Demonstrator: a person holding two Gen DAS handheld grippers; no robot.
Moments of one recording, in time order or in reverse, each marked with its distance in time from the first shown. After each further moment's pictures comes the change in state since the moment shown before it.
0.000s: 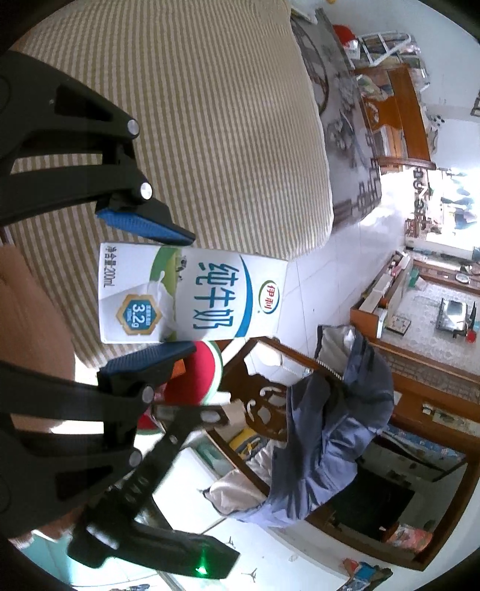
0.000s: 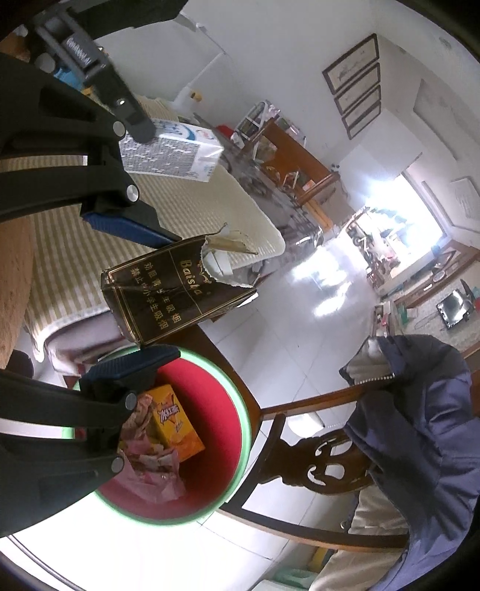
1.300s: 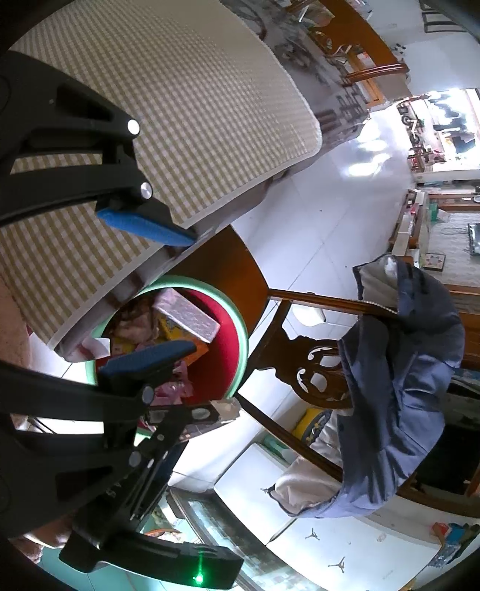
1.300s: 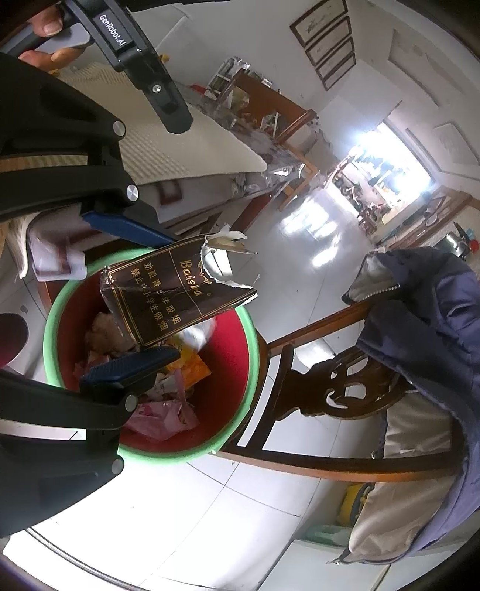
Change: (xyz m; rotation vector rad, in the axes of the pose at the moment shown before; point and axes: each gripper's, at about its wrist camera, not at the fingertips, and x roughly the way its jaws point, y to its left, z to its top) left arm 0.090 -0.082 0.018 0.273 0.153 -0.028; right arm 0.006 -0.088 -0.001 0.130 -0.005 -0.149
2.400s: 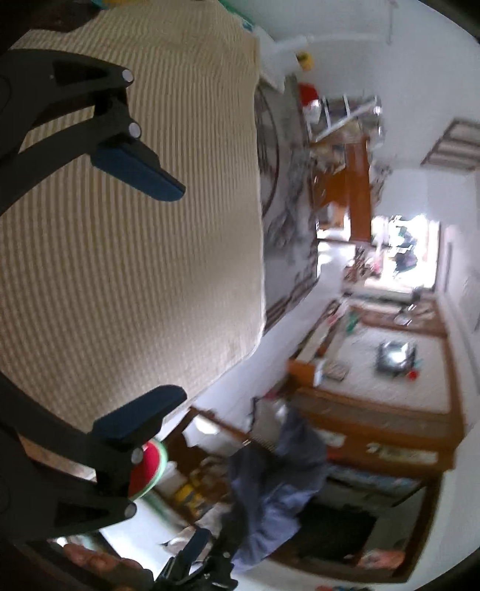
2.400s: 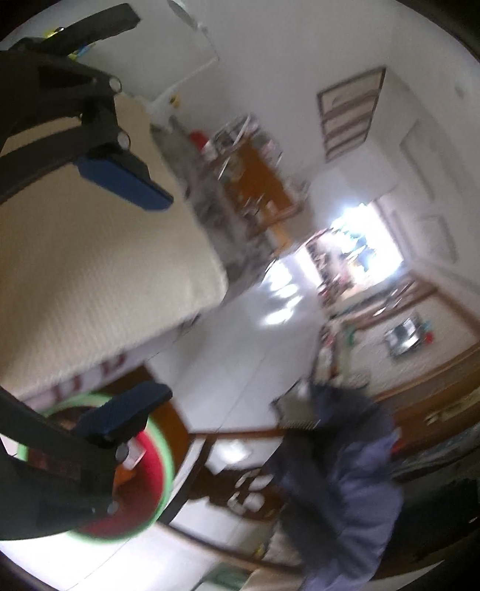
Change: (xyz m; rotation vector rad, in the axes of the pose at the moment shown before) left arm -0.135 0.203 -0.100 -0.319 -0.409 0.265; right arm -0.033 0.209 -0.010 -0.280 -0.273 0.187
